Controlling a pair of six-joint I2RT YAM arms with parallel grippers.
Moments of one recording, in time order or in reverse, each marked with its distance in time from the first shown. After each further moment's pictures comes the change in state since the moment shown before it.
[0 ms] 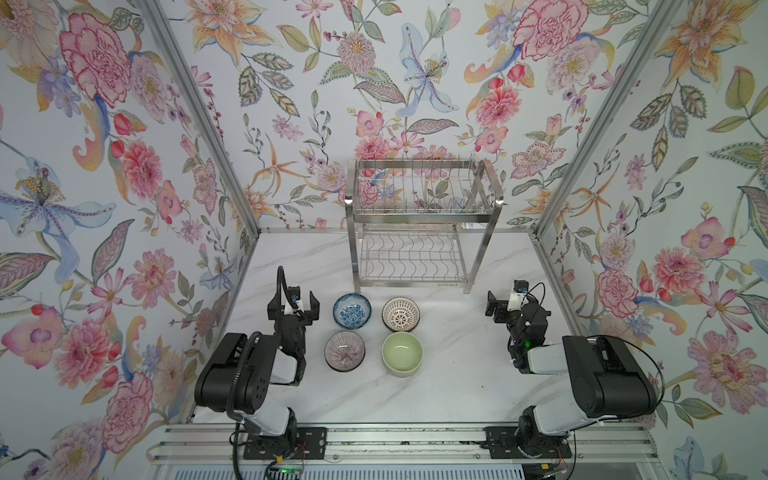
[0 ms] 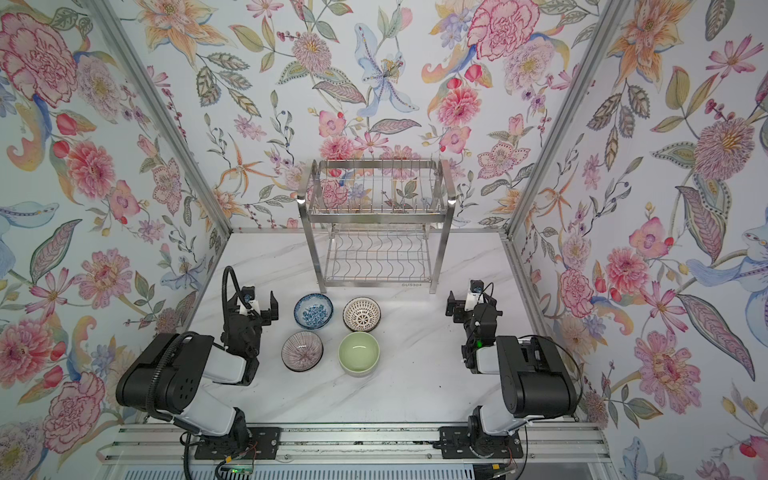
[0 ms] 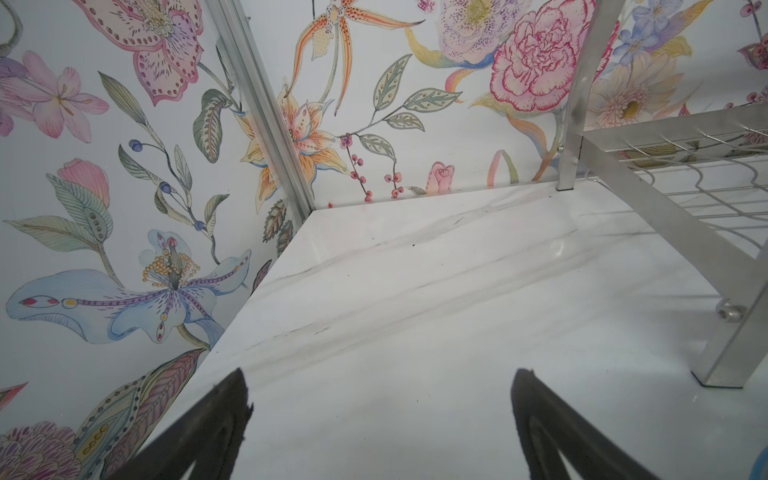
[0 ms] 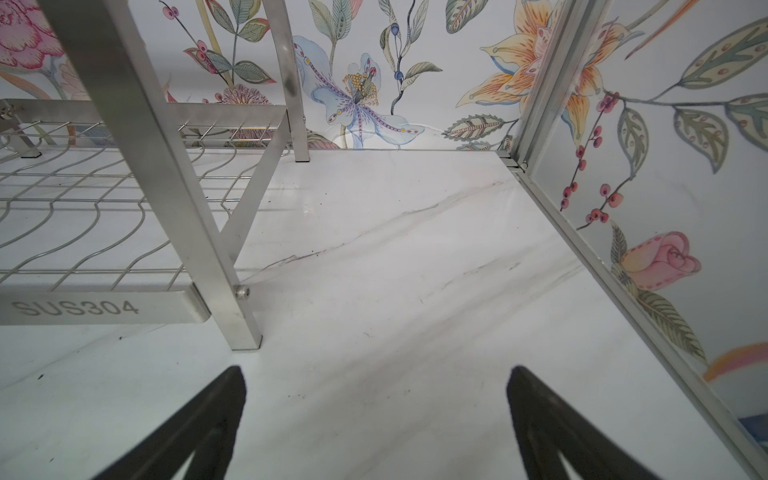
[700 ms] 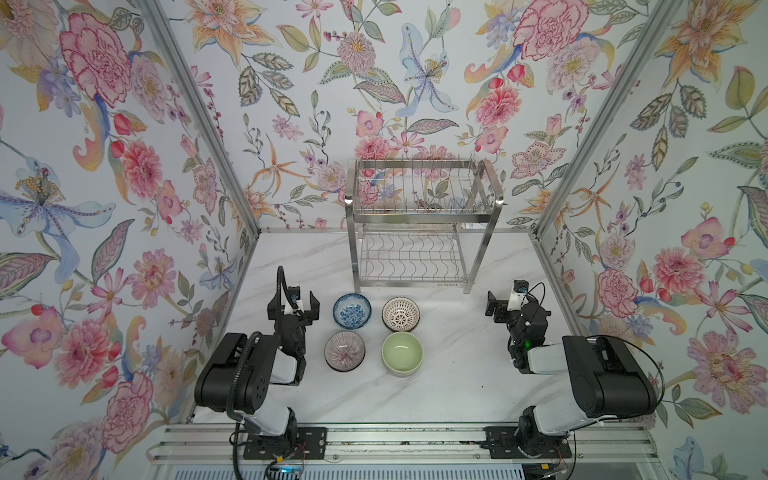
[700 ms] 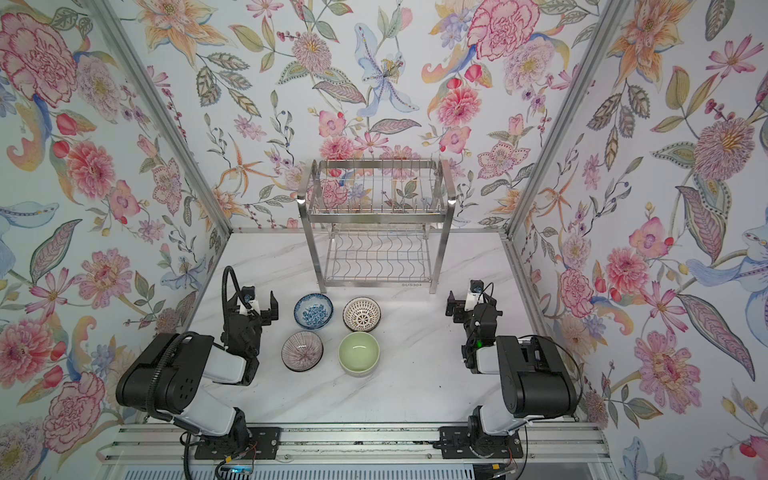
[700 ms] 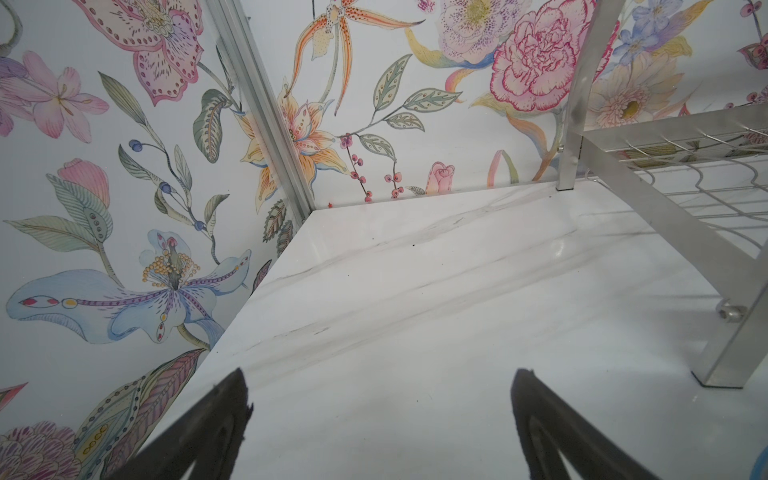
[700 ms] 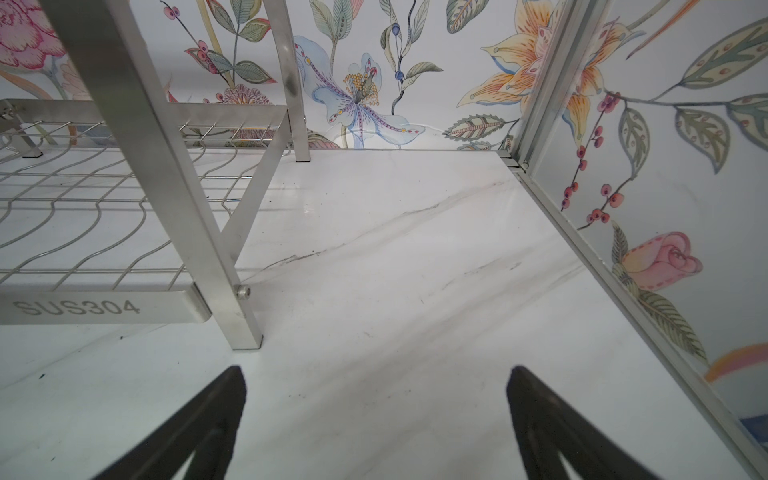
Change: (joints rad) left arm 0.000 0.000 0.000 0.000 0.000 0.000; right arm -0.002 0.000 0.000 0.000 -0.008 0.000
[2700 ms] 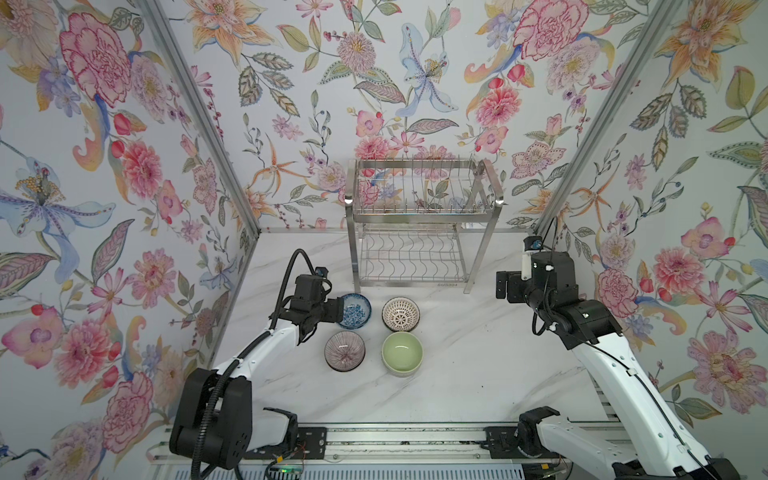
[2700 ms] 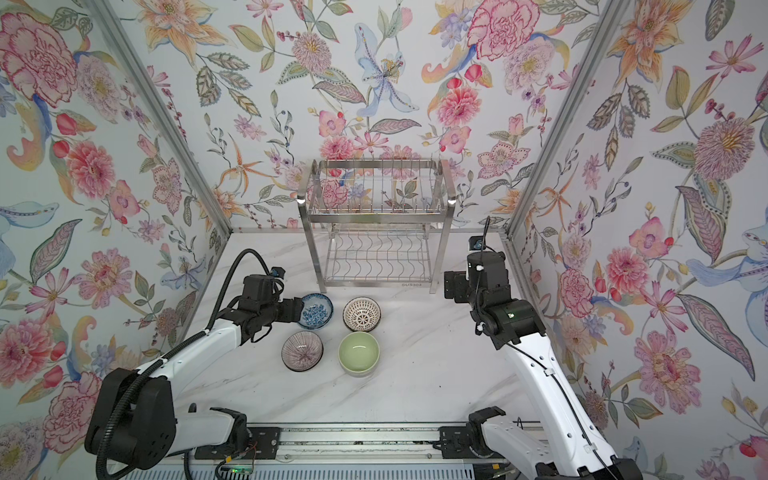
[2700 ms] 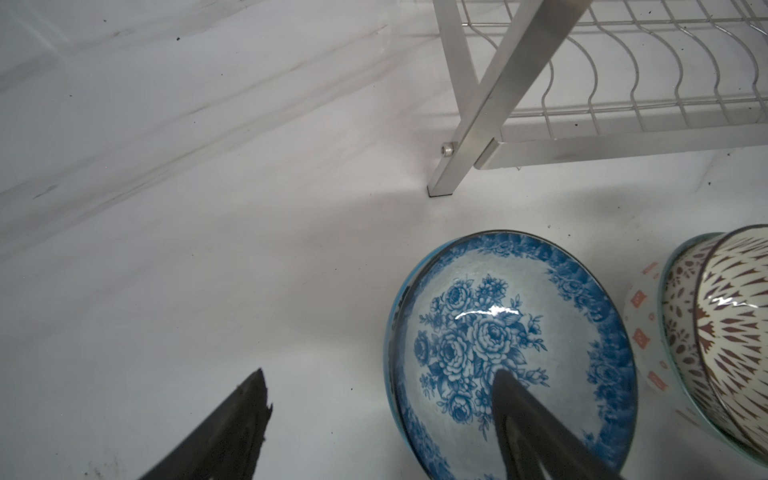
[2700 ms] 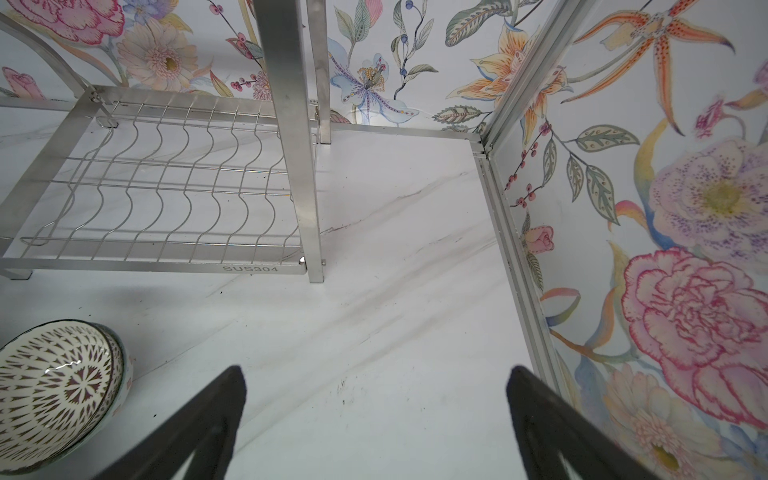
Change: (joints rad) left arm -0.175 -0.264 0.546 -1.538 0.288 -0.302; right arm 0.290 -0.520 0.858 -1.744 0.299 0.105
